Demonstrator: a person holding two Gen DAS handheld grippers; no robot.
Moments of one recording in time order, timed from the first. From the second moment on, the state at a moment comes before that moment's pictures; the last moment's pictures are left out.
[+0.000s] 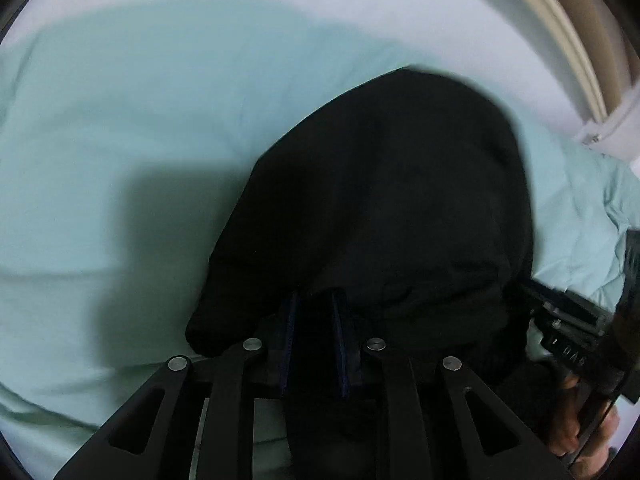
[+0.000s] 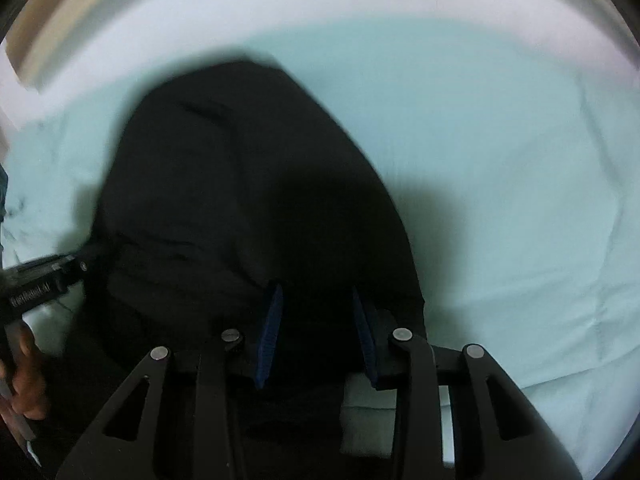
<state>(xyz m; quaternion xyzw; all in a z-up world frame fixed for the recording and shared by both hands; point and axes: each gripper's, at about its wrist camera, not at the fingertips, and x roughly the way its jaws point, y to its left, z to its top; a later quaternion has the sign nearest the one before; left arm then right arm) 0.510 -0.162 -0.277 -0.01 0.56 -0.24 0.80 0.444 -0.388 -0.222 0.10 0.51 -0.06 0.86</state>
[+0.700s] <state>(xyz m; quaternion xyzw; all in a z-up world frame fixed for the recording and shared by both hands) 0.557 -0.092 -0.227 -0.14 0.51 -0.26 0.81 0.442 -0.460 -0.208 0.24 0.46 0.00 0.85</state>
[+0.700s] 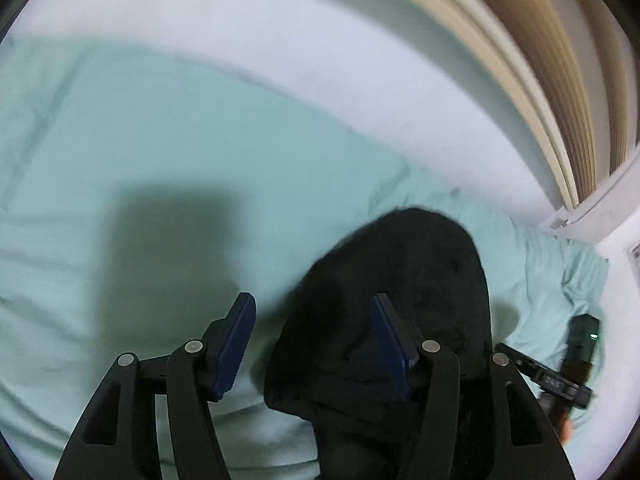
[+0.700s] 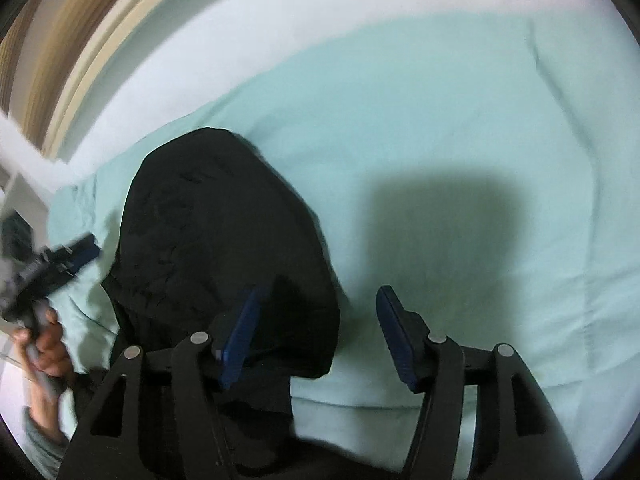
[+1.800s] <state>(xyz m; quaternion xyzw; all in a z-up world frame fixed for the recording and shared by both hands) 0.323 -0.056 -0.072 0.00 0.34 -0.35 0.87 0.294 -0.294 -0.082 0.00 0.34 -0.03 0.94</state>
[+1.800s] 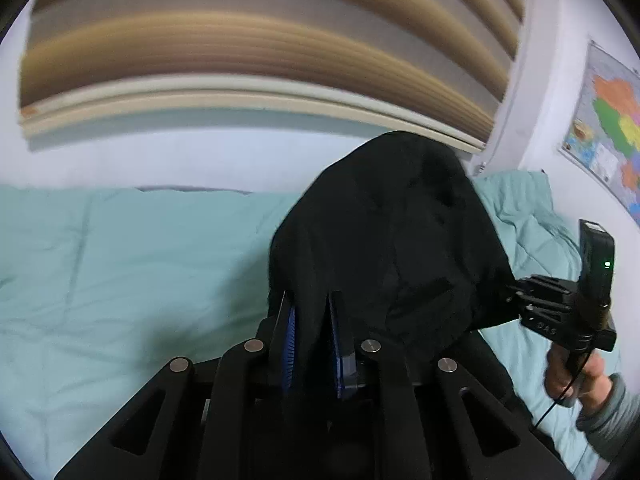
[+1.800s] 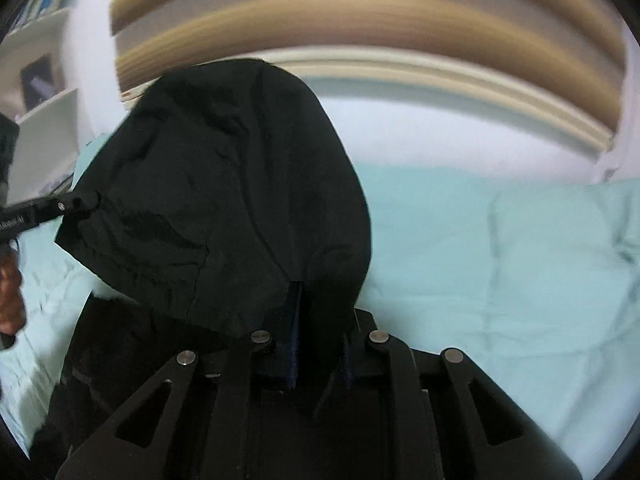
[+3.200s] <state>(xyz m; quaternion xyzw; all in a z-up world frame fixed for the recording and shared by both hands) 0.232 0.004 -0.079 -0.01 0.43 -0.32 0.84 0.285 -0.202 -0.114 -0.17 0.45 0.09 0.87</state>
